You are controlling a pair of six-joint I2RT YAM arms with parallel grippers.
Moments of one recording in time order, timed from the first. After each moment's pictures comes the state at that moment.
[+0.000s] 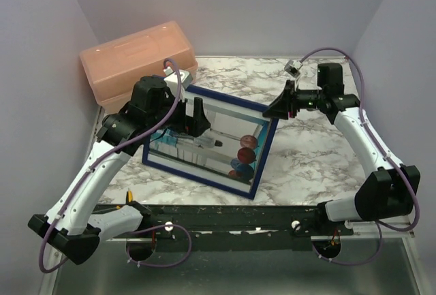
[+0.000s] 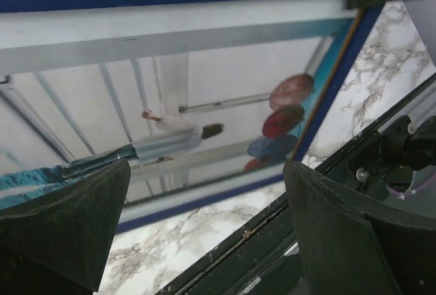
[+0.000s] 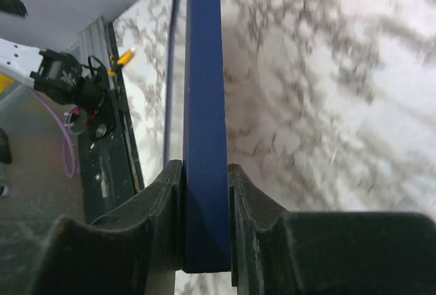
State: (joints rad) left arm -0.59 1.09 1.37 -0.82 0.21 -0.25; right arm 0.15 1.39 1.24 -0.46 -1.12 -0.19
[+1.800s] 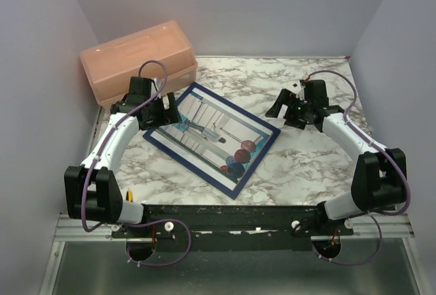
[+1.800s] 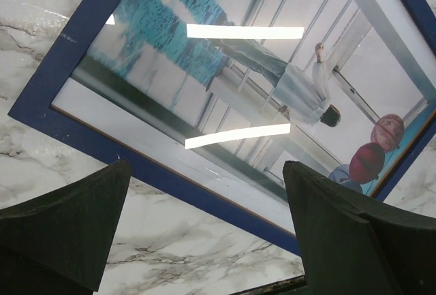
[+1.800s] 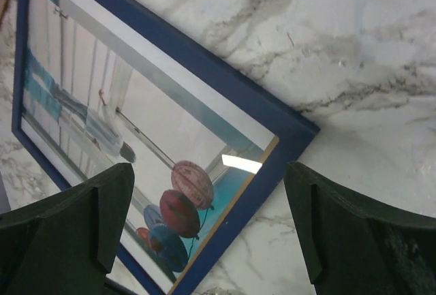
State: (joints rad) left arm -0.11 1.41 1.12 -0.64 0.21 -0.35; right arm 0.17 1.47 1.01 -0.29 -0.28 0.51
